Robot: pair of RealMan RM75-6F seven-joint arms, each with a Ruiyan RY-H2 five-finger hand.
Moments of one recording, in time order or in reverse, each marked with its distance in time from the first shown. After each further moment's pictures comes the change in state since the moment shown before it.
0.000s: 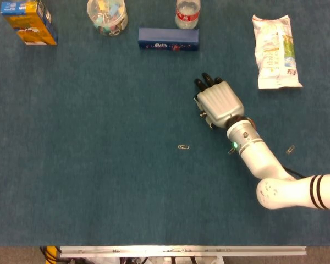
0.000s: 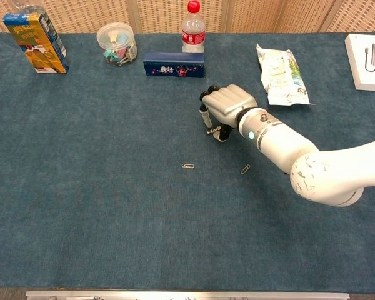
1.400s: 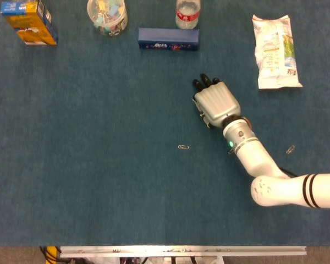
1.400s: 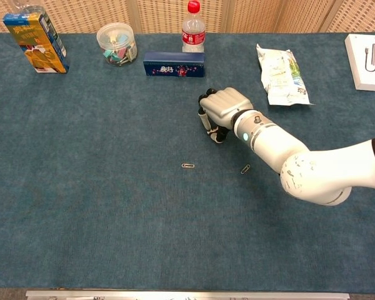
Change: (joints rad) left arm 0.010 -0.013 0.003 0.029 0.004 -0.007 -0.027; right arm 0.010 -0.046 0.012 0.070 0.022 -0.030 -0.019
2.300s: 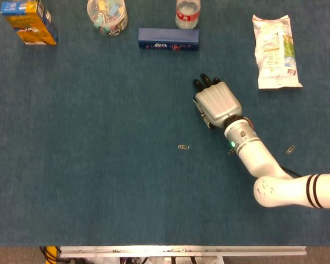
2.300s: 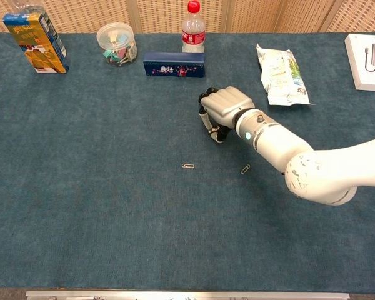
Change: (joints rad) left arm 0.000 0.003 -0.001 -0.008 -0.004 -0.008 0.012; right arm -0.013 0.028 0.000 -0.039 -0.020 0.008 0.022
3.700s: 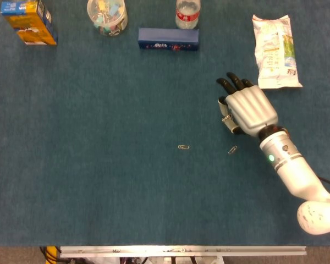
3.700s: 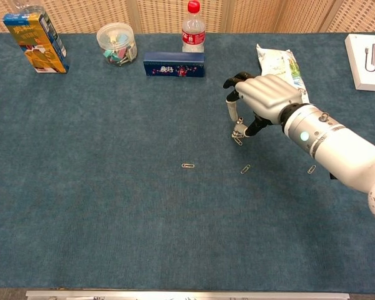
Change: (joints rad) left arm 0.004 0.034 -0.002 -0.125 -0.027 0.014 0.129; right arm -0.183 0.246 -0.059 -0.355 -0.224 0.178 0.138
